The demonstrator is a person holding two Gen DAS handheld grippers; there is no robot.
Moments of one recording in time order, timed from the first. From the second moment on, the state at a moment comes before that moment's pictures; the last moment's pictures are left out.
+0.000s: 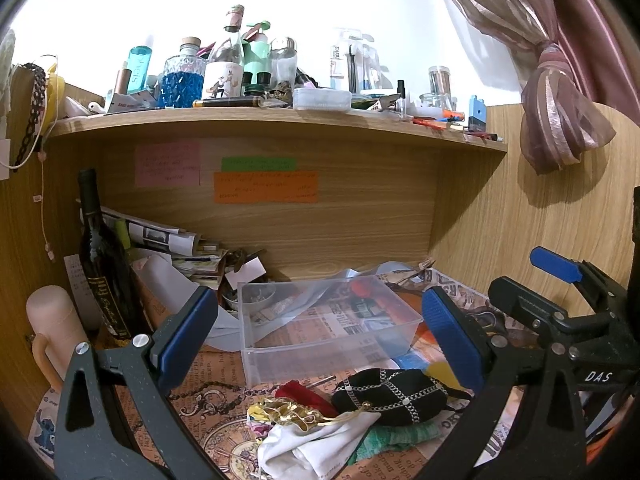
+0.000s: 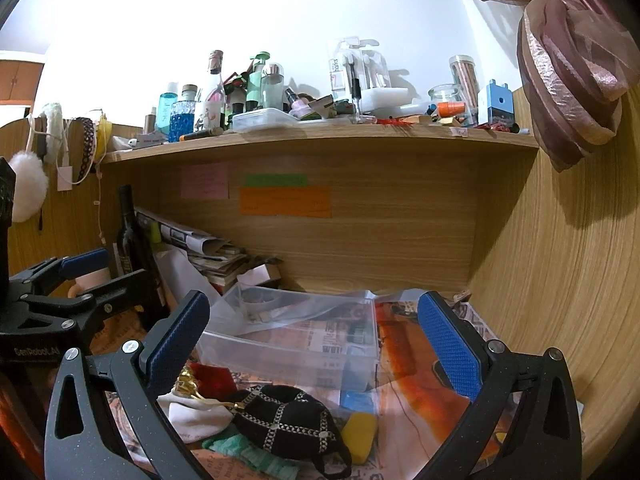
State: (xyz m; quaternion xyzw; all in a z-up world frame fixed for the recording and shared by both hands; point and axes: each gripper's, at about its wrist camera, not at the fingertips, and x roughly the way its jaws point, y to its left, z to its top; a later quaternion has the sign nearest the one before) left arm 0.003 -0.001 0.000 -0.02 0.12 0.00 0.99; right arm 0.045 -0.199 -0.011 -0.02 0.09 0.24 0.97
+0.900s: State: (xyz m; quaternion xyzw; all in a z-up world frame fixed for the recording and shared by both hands) left arm 0.003 0.003 0.000 -0.02 0.12 -0.01 0.99; right arm 0.046 -0.198 -0.011 -0.02 0.09 0.24 0.97
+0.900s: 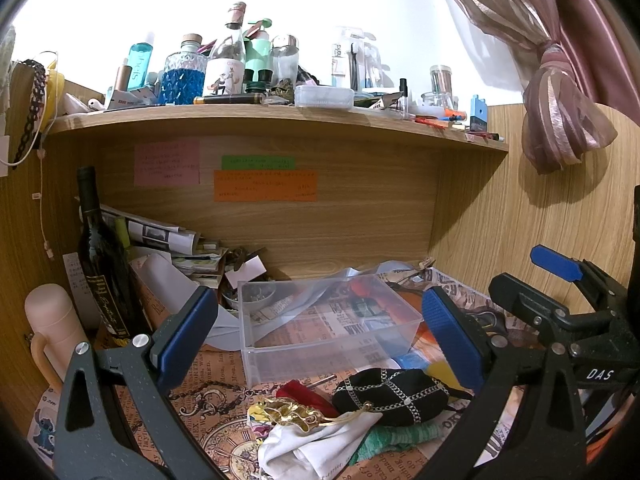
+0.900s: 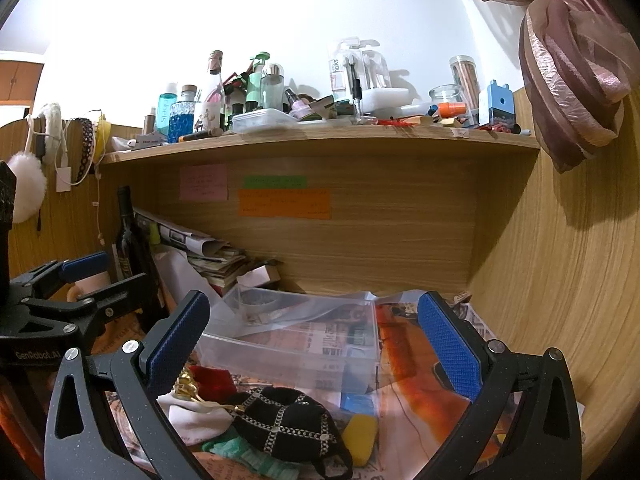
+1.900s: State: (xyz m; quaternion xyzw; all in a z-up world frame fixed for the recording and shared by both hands) left arm 0.015 0.006 -0.010 -0.02 0.14 -0.01 0.99; right arm 0.054 -0.202 -0.018 -0.01 0.10 0.23 0.97
